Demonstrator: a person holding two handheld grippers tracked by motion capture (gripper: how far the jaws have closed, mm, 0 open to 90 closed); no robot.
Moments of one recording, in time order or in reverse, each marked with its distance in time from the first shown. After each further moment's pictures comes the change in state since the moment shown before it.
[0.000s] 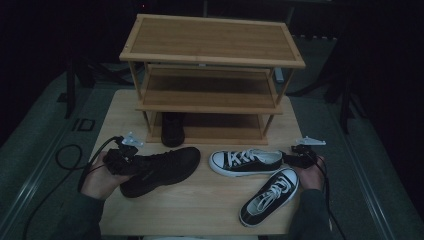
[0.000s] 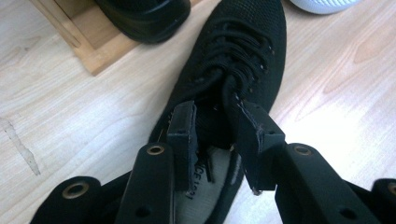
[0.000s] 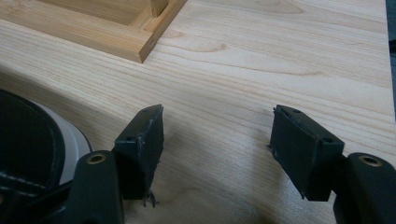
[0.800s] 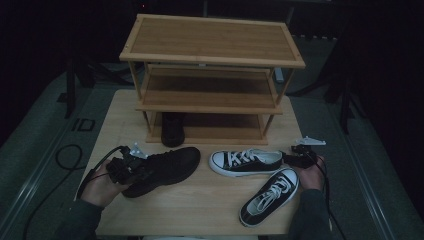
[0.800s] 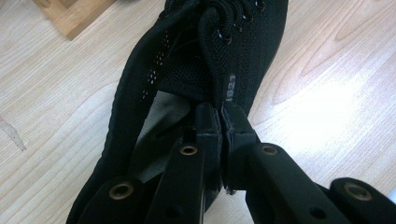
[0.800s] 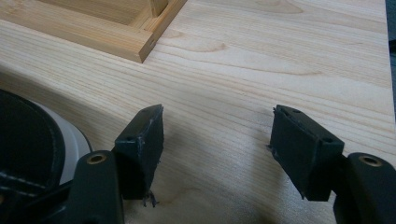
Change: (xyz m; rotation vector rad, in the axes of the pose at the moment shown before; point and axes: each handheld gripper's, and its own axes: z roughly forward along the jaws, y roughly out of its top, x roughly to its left) left arm -0.012 -0.011 0.013 0.122 0.015 0.071; right arm 0.000 0.000 0.000 0.000 -0.001 0.000
